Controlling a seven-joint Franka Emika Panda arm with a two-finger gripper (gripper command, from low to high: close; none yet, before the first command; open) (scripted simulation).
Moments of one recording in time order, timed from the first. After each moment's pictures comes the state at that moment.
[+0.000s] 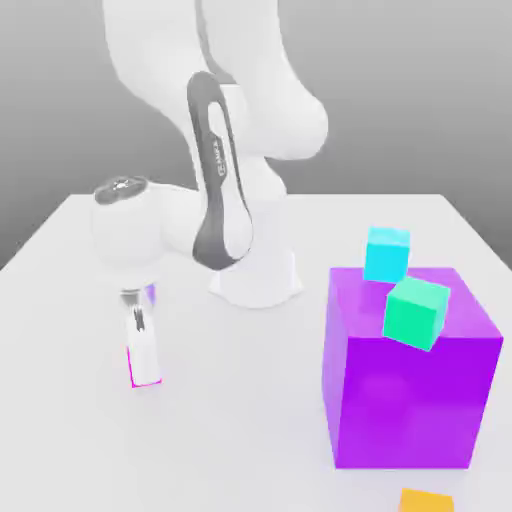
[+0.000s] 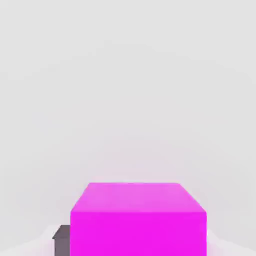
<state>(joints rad) -0.56 0.16 -0.03 -2.95 0.01 3.11 1.46</state>
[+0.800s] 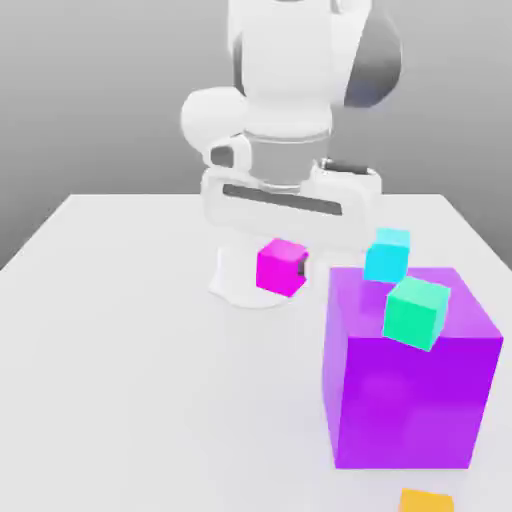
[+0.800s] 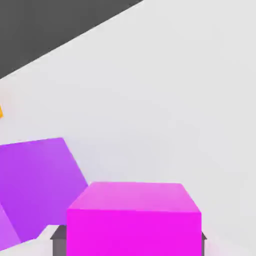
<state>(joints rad) 0.01 -0.58 0.23 -2.73 0.17 2.16 1.23</state>
